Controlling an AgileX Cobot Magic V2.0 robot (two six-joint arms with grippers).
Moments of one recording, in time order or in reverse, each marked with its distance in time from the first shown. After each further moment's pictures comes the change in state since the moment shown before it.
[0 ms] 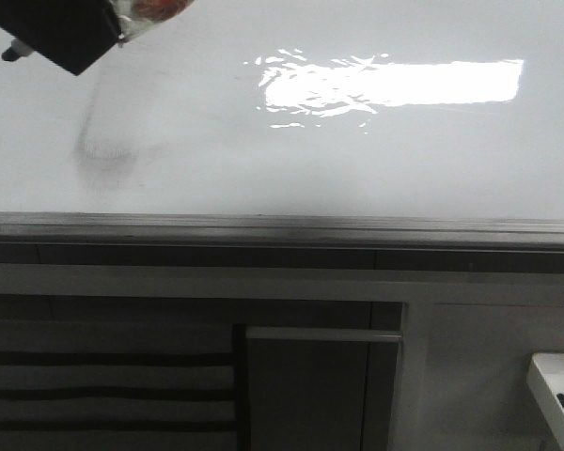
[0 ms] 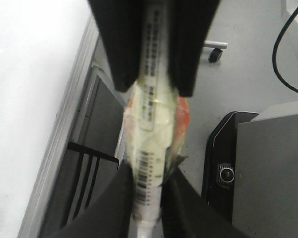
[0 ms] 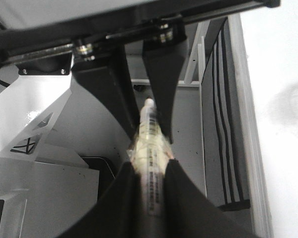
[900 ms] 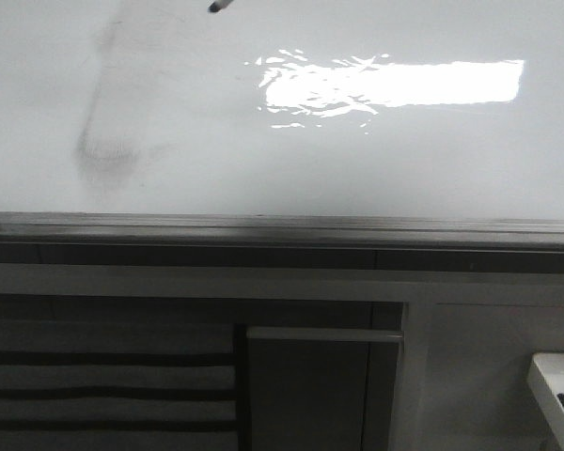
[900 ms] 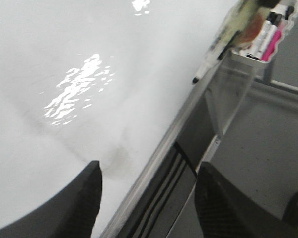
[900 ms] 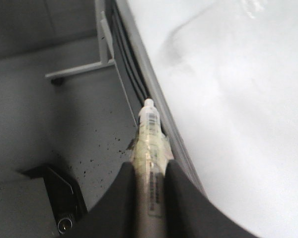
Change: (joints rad) left arm 0.207 -0.247 -0.032 0.132 -0.077 -0.199; right arm -0.022 -0.168 0.054 -0.355 -0.140 0.465
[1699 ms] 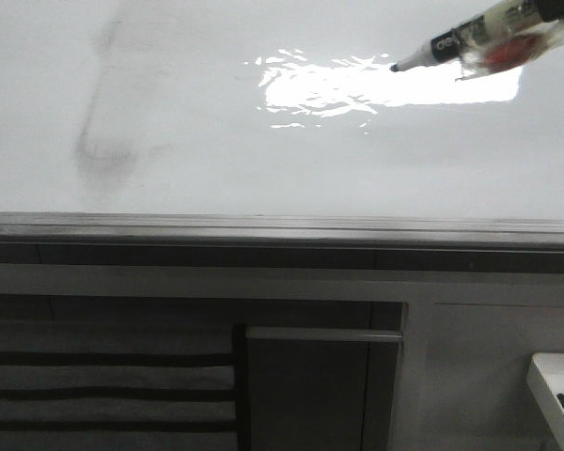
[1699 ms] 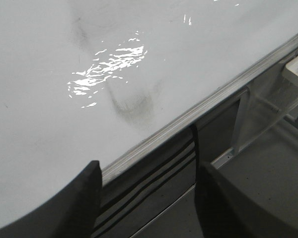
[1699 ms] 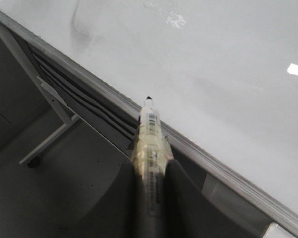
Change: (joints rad) left arm 0.188 -0.206 0.324 -0.089 -0.156 -0.102; right arm -0.191 -0.363 0.527 0.095 -0.338 0.207
